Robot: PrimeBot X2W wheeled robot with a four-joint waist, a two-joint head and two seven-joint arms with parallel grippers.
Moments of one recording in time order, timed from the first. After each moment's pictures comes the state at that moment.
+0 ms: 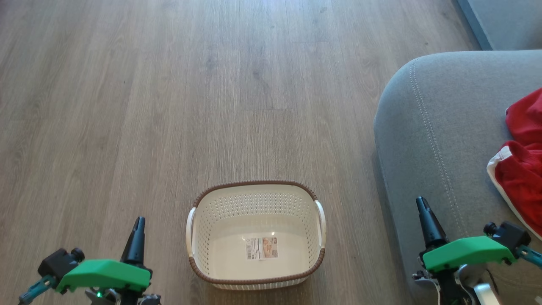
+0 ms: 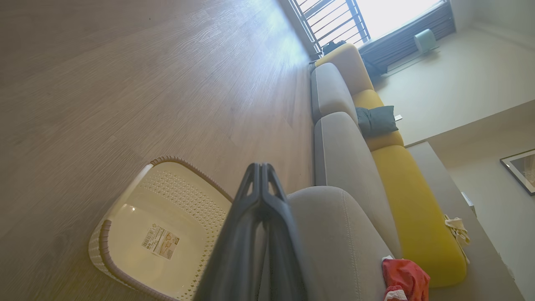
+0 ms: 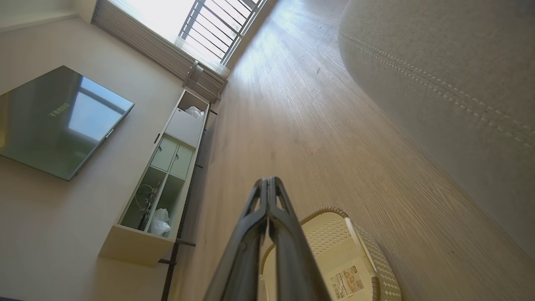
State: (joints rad) left arm 0.01 0.05 0.01 0.27 -1.03 -0.09 -0.05; right arm -0.03 -0.07 0.04 0.32 0.99 0.13 -0.08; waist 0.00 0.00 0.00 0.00
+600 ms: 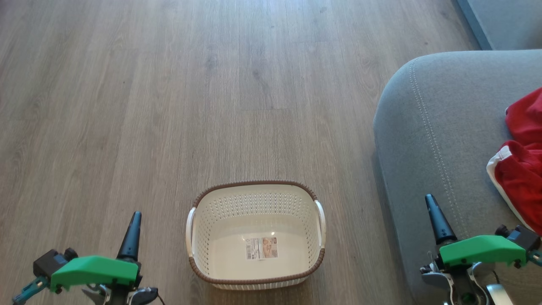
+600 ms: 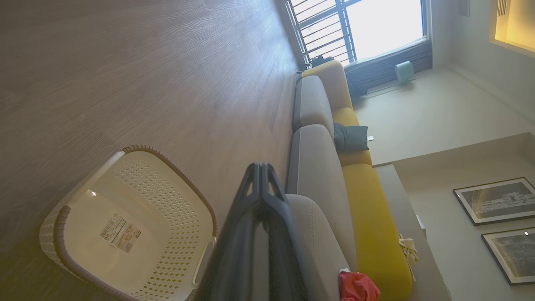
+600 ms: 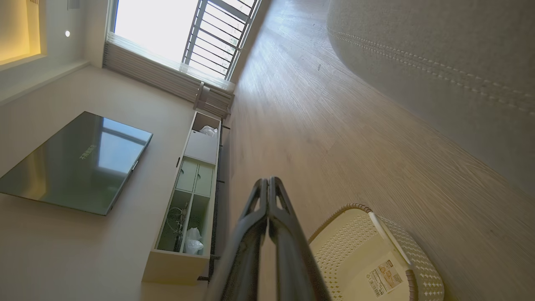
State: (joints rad) left arm 0.00 0.05 0.03 0.27 -1.22 -0.10 0.00; right arm -0.03 -0.07 0.00 0.31 1.20 0.13 -0.03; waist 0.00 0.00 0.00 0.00
